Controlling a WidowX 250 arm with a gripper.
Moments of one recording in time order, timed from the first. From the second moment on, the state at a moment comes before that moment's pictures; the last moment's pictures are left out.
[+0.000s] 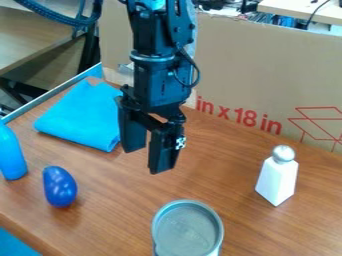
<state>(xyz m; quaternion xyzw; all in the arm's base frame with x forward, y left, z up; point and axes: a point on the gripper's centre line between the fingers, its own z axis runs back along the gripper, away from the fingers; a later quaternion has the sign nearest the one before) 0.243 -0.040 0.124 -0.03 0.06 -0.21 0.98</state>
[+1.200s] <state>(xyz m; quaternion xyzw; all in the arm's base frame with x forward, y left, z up) 0.324 -0.148 0.099 -0.01 0.00 -0.20 0.98</state>
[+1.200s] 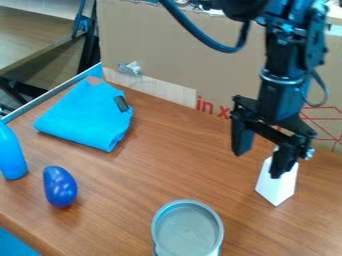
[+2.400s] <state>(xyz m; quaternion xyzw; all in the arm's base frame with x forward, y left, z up) 0.357 -0.169 0.067 0.00 0.04 -0.21 0.98</state>
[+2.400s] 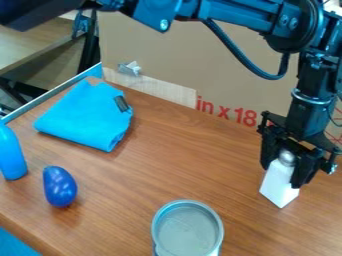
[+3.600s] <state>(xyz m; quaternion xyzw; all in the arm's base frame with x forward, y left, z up) 0.255 -0.016 0.093 0.01 0.05 -0.06 1.00</state>
